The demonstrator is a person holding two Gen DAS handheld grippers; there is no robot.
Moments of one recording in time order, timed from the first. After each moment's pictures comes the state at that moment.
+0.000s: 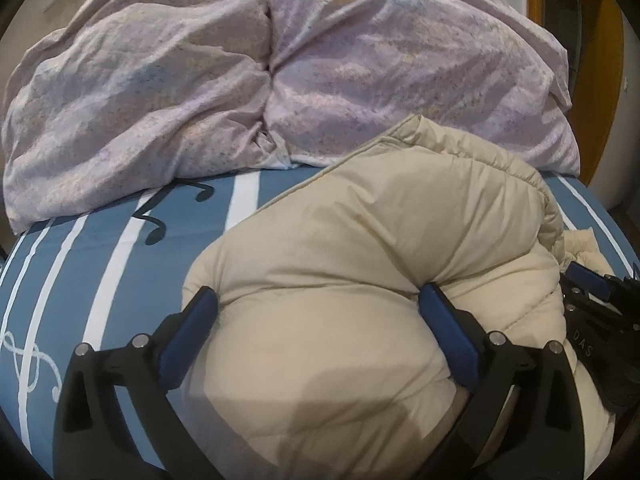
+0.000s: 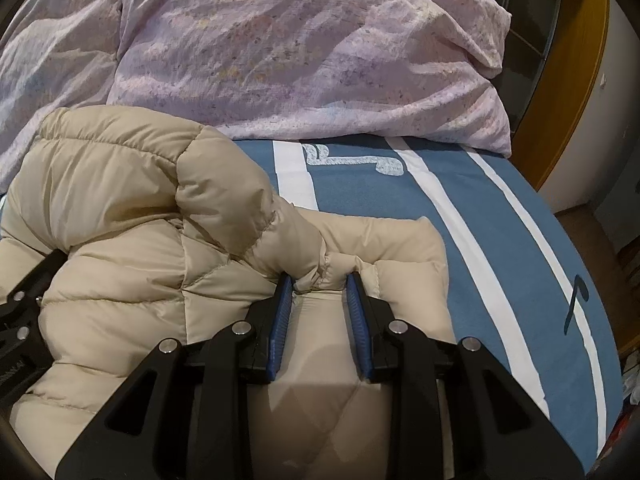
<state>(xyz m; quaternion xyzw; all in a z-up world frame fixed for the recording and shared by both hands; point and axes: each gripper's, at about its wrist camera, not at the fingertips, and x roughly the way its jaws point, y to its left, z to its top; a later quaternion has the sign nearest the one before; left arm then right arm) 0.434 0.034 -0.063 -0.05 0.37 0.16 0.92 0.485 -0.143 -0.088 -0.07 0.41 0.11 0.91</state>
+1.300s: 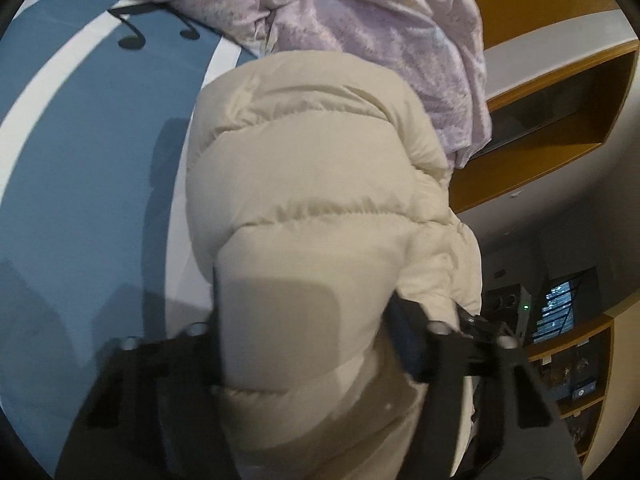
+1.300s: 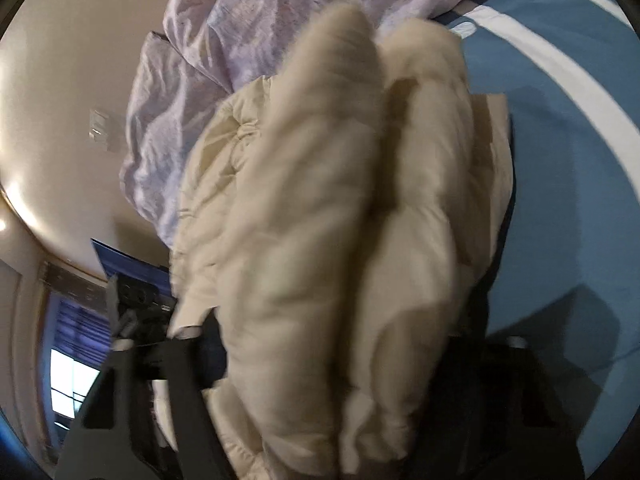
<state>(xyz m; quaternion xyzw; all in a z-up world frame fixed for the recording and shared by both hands) 0.355 0.105 -0.086 -0.41 0.39 -0.10 0.82 0.472 -0.235 -0.111 0.28 0.50 0.42 0.71</state>
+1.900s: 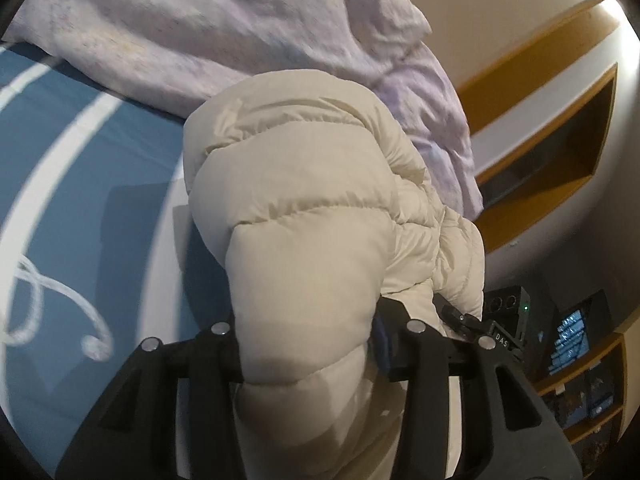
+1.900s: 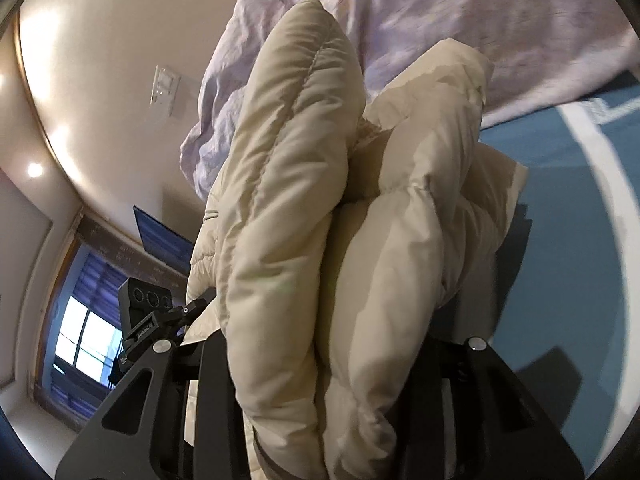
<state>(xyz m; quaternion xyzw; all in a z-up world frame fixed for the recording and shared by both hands) 0.284 0.212 -0.034 -0.40 0.30 -0.04 0.87 0.483 -0.096 -0.057 0.23 0.45 0.52 0.69</state>
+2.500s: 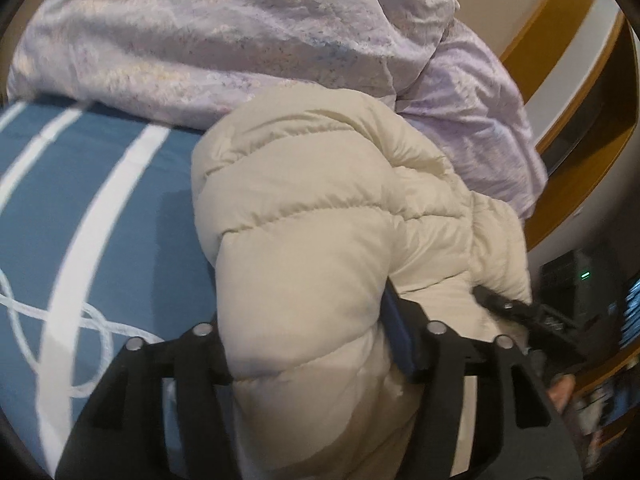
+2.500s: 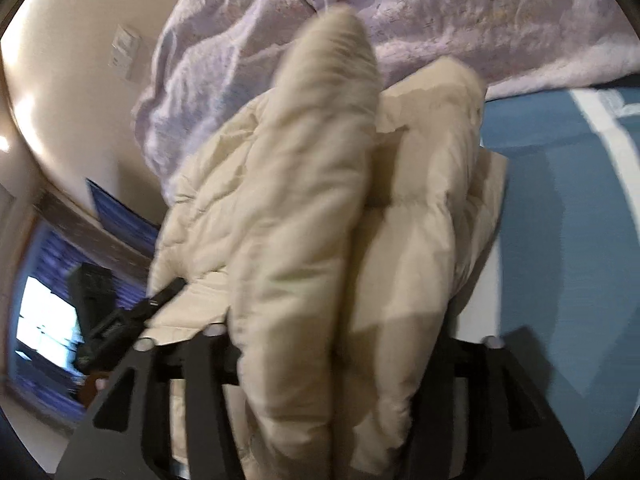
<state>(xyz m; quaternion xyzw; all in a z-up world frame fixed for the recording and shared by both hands) 0.301 0.218 -0.053 -0.27 0.34 0.06 0.90 0.479 -0.067 -0.067 0.13 0.48 0.45 0.74</state>
